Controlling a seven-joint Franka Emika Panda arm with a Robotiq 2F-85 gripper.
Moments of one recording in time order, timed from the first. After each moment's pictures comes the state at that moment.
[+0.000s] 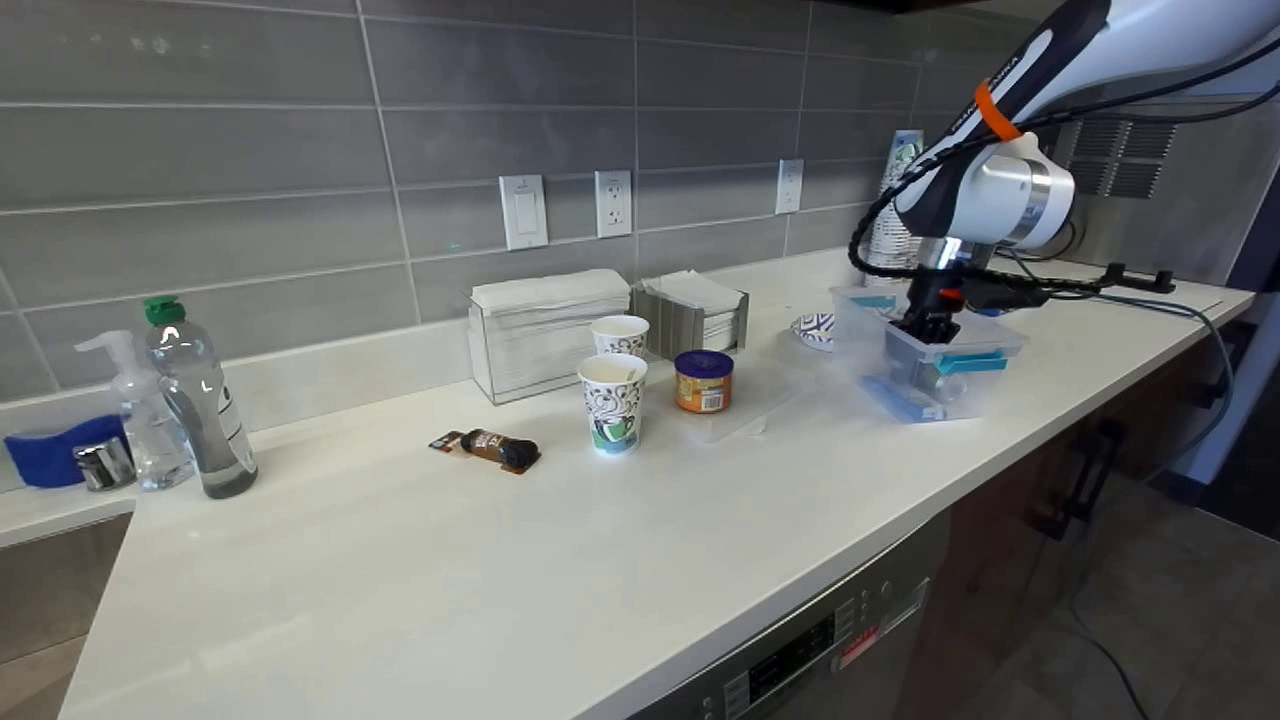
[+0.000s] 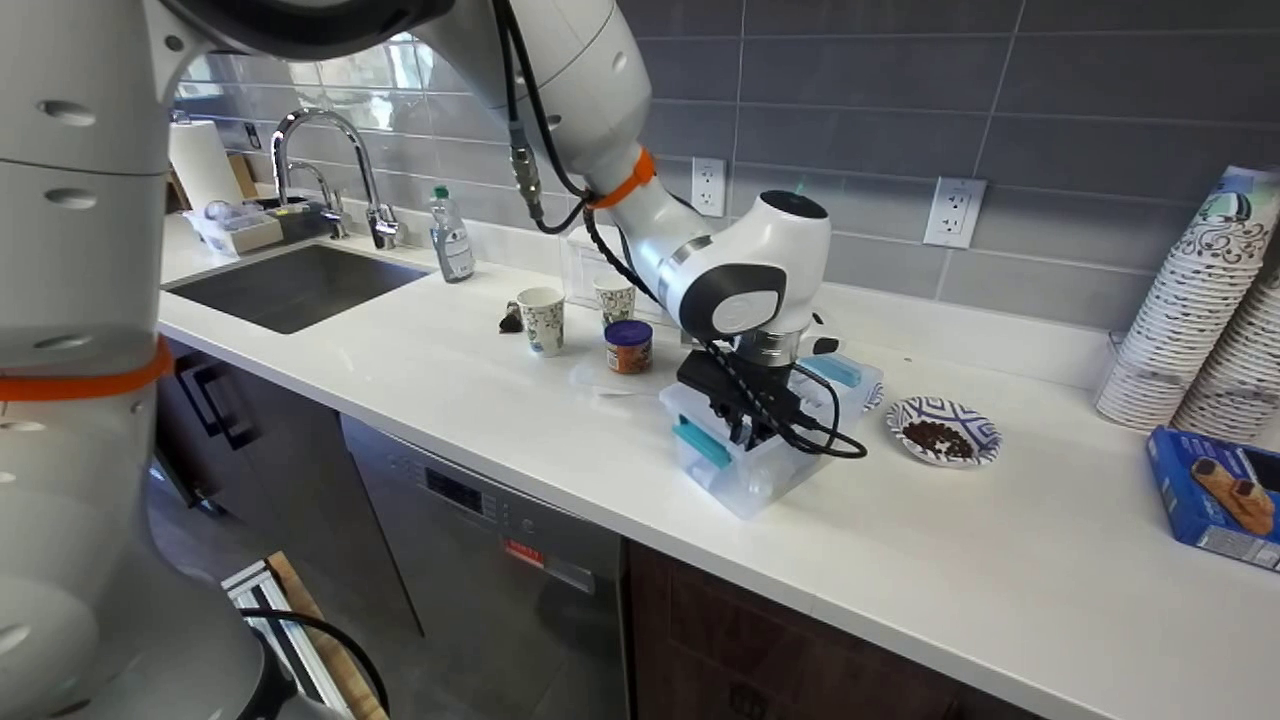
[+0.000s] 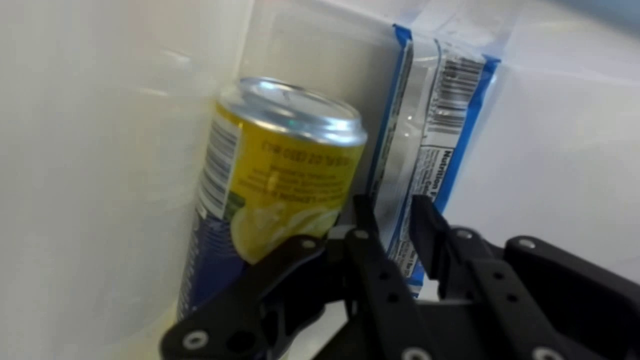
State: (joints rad) arm -0.22 0.39 0.00 -2.10 0.23 2.54 -0.53
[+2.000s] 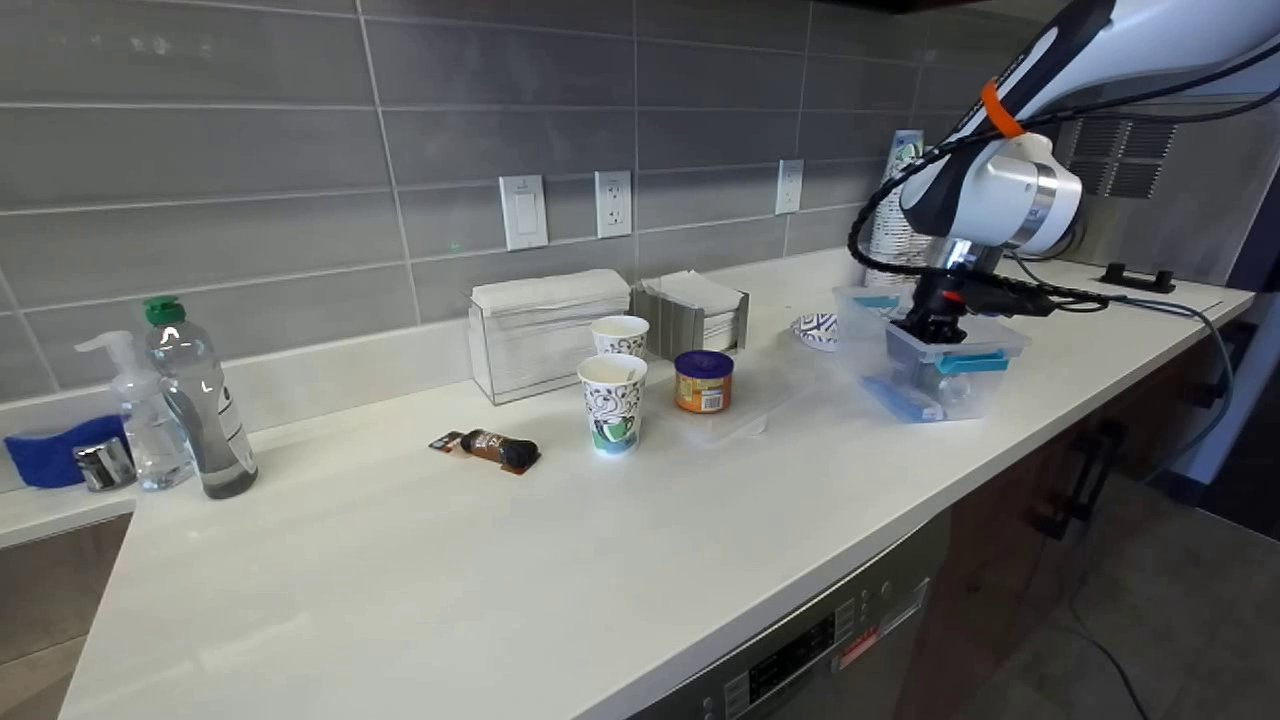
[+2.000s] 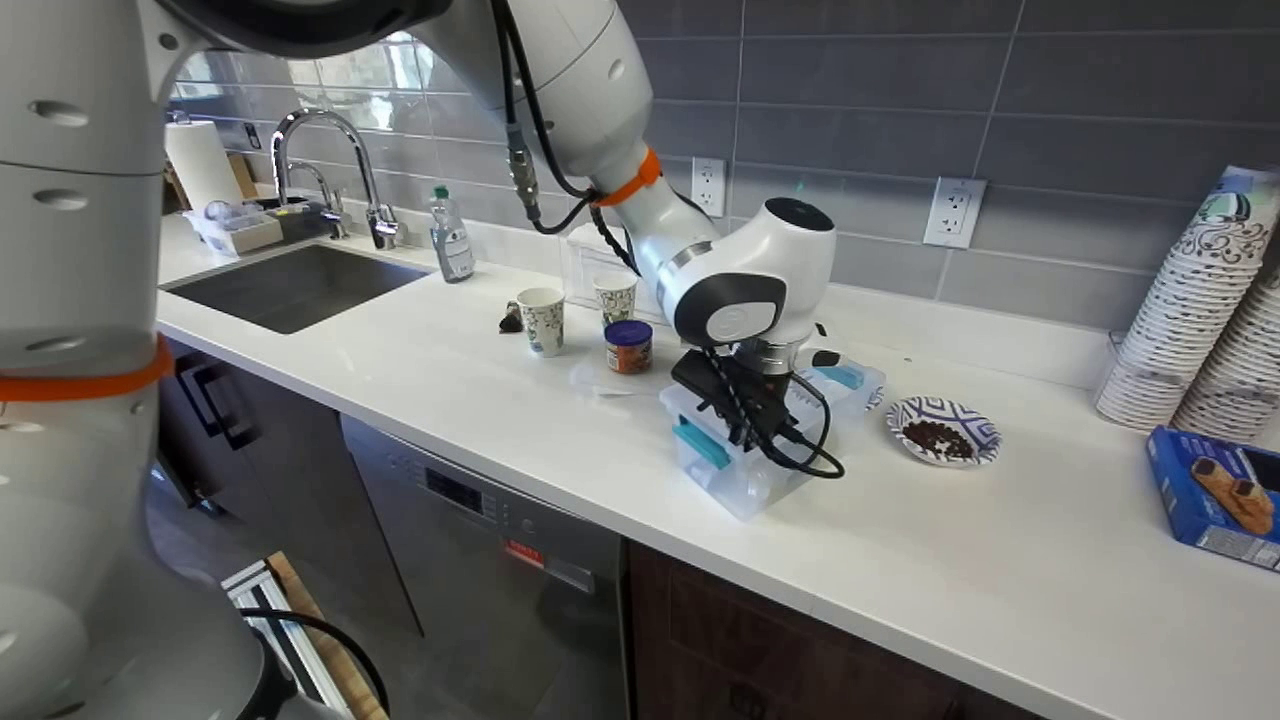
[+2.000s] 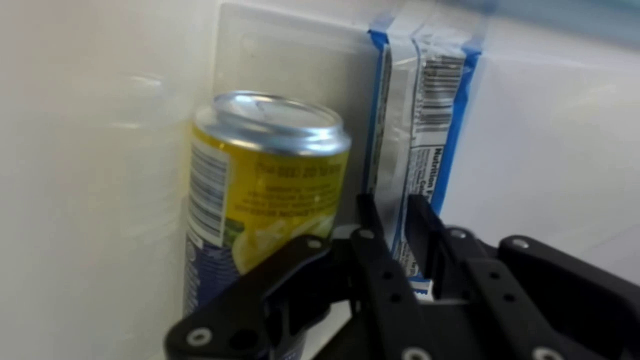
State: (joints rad) arm -0.25 0.38 0.02 -2.12 0.31 2.55 -0.48
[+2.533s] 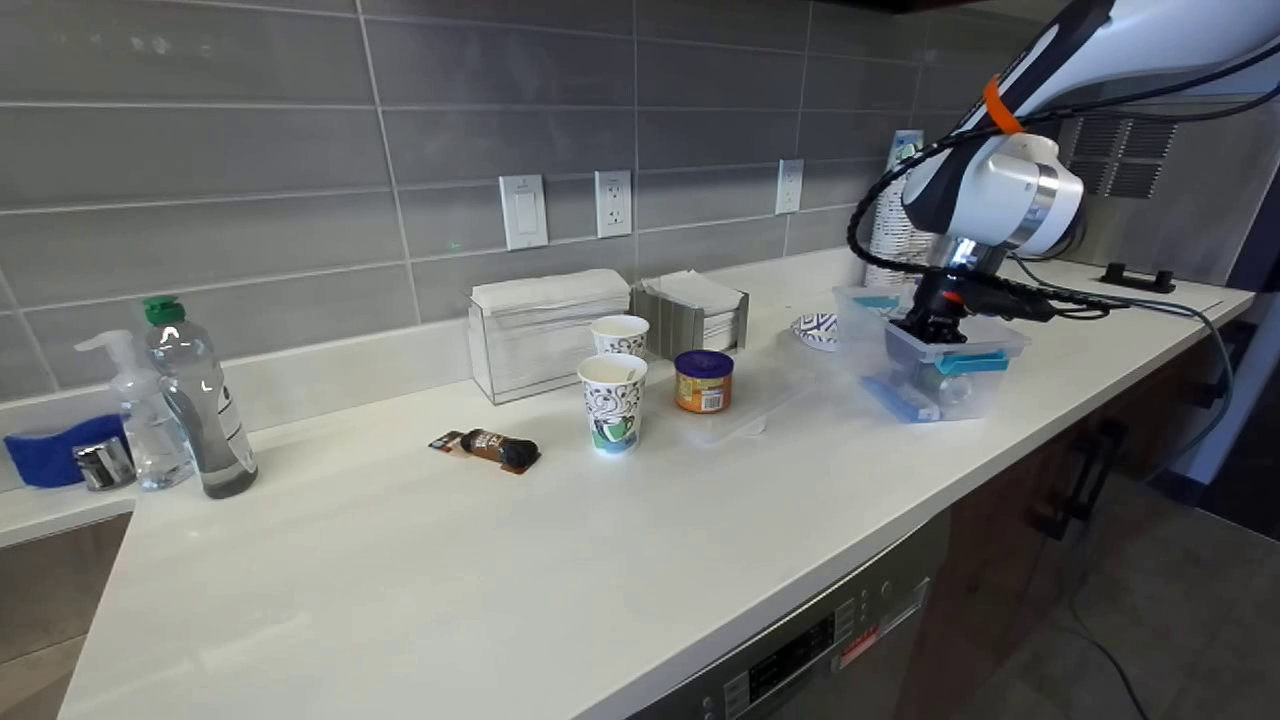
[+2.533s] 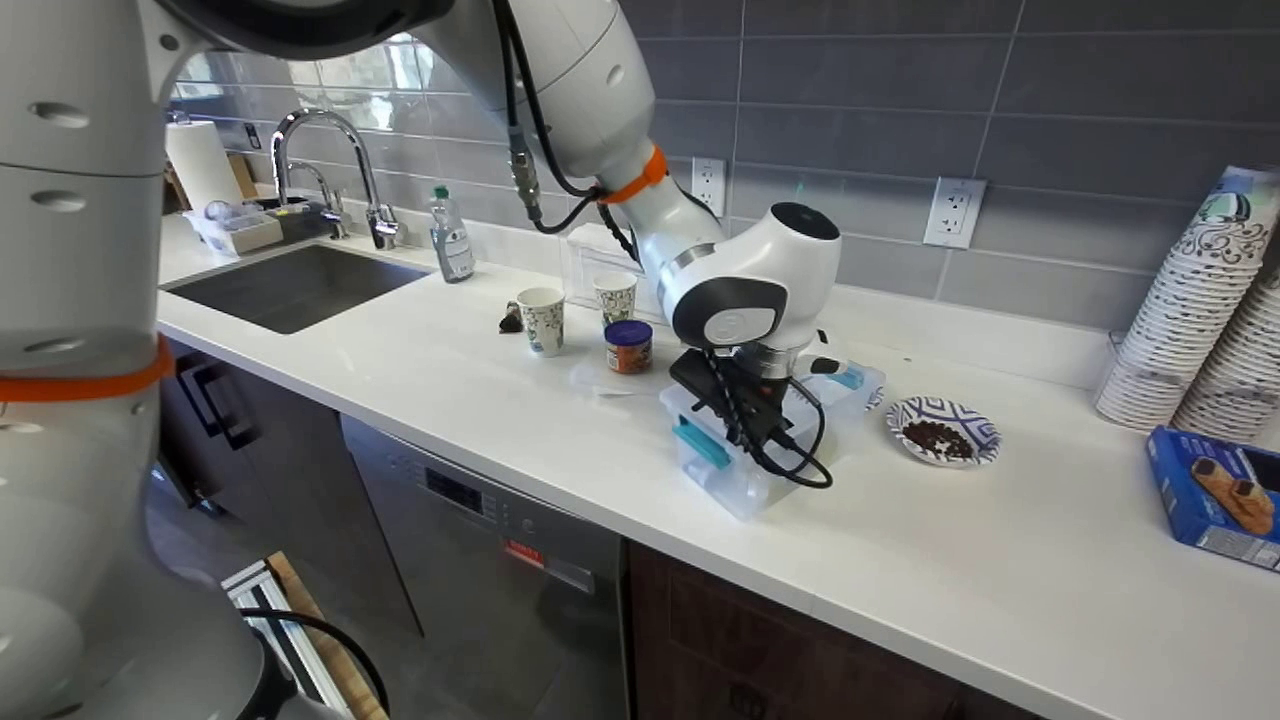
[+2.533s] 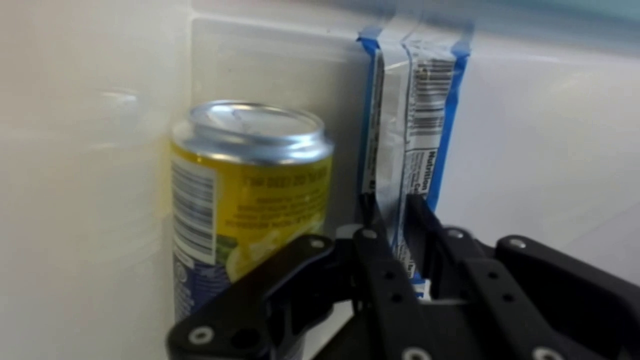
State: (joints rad) arm -0.26 0.39 0.03 -2.12 0.37 2.54 -0.47
